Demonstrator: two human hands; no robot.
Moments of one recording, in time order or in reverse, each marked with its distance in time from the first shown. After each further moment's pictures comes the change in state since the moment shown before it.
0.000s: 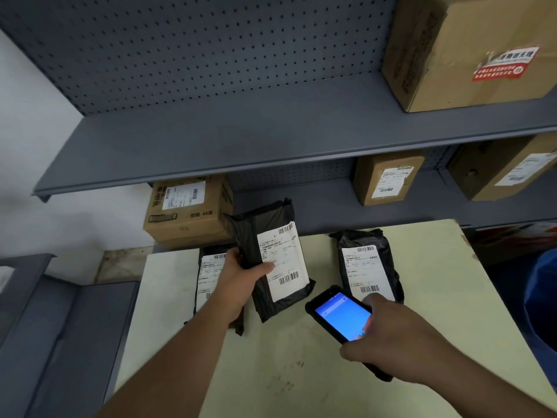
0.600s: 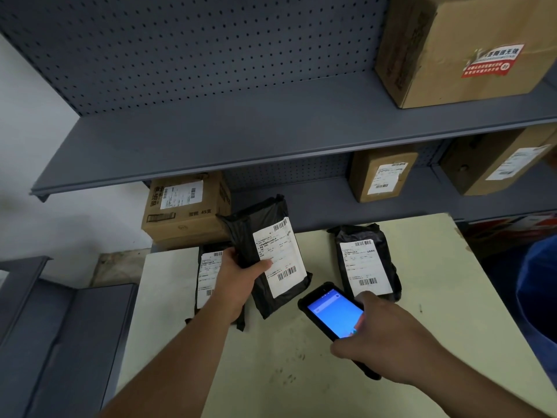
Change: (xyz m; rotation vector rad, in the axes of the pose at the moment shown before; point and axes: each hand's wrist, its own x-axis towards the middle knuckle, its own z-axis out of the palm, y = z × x) left_hand -0.009 -0.008 -0.006 -0.056 0.012 0.053; right_hand -0.017 -0.009 0.020 0.026 0.038 -0.033
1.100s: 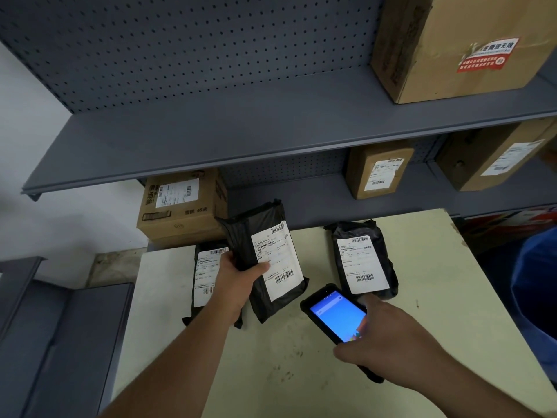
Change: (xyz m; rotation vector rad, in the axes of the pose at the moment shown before) left_hand 0.000 -0.014 0.002 0.013 0.006 -0.019; right_hand -0.004 0.010 0.007 0.034 0.002 0.042
